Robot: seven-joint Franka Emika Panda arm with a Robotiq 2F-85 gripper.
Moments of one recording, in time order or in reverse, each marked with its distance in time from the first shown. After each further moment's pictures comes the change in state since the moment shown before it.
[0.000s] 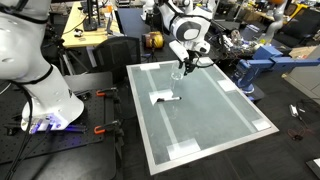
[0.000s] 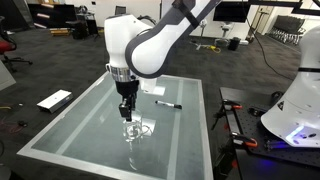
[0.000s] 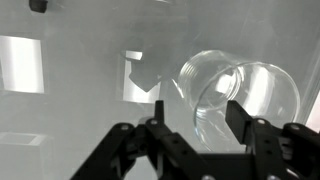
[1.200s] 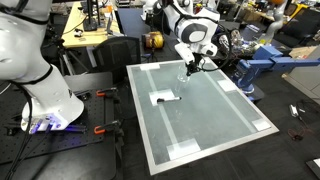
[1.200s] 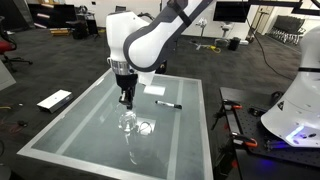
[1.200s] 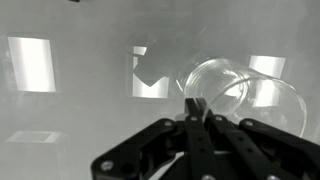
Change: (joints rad) arm -0.023 0.015 -0.038 0.037 -0.001 0.001 -0.001
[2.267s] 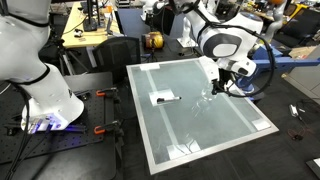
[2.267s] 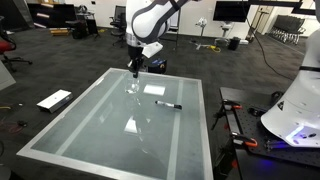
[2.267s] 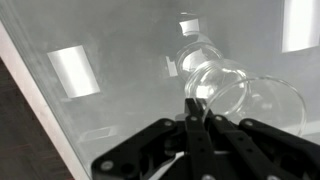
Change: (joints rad) arm -0.210 0.001 -0.074 0.089 0.026 0.000 0.002
